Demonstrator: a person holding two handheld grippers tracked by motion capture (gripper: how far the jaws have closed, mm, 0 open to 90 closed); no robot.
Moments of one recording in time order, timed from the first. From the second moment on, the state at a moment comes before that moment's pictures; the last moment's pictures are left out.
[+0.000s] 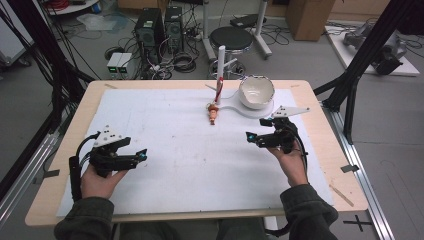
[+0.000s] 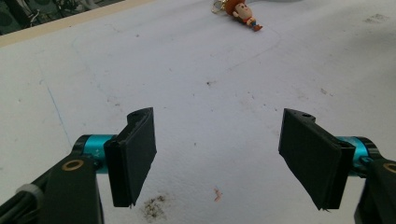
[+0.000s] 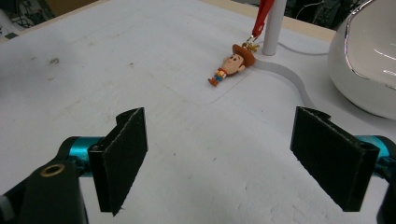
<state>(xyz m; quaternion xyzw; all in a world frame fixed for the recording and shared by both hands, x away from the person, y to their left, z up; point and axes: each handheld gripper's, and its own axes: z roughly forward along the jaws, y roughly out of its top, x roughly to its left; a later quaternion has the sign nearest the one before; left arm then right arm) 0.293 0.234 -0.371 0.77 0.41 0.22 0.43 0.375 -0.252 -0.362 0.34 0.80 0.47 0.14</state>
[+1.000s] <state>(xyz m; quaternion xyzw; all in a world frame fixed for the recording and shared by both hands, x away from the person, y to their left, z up) 0.278 0.242 -0.388 0.77 0.42 0.23 0.43 0.328 -0.300 -0.397 0.36 0.78 0.49 0.16</state>
